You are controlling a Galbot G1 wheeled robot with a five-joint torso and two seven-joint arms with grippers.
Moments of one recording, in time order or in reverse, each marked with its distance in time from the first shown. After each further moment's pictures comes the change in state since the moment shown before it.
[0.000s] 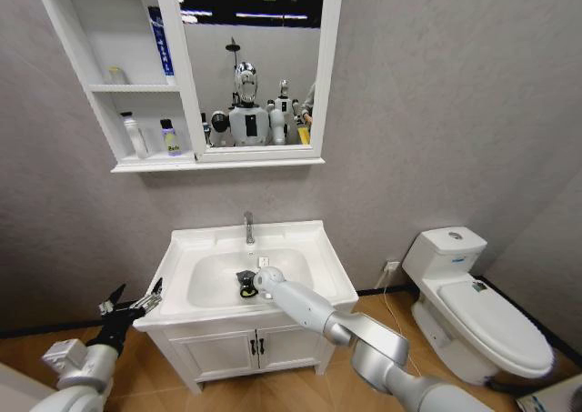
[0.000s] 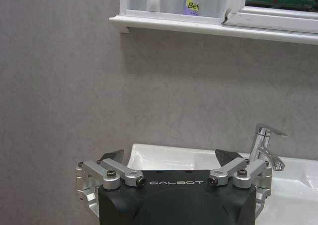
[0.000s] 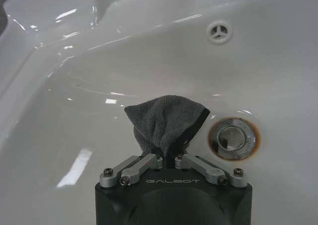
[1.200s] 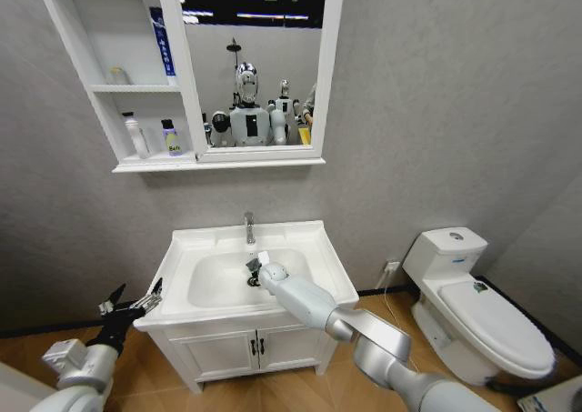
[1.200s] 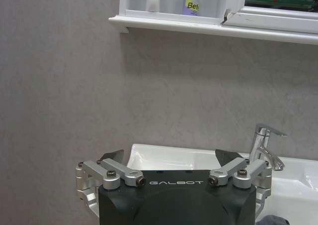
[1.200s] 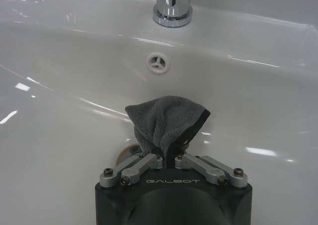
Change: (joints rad) left arm 0.000 0.000 0.000 0.000 0.000 0.000 0.000; right arm 0.023 -0.002 0.003 -0.072 -0.430 -0.044 0.033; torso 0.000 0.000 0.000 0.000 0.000
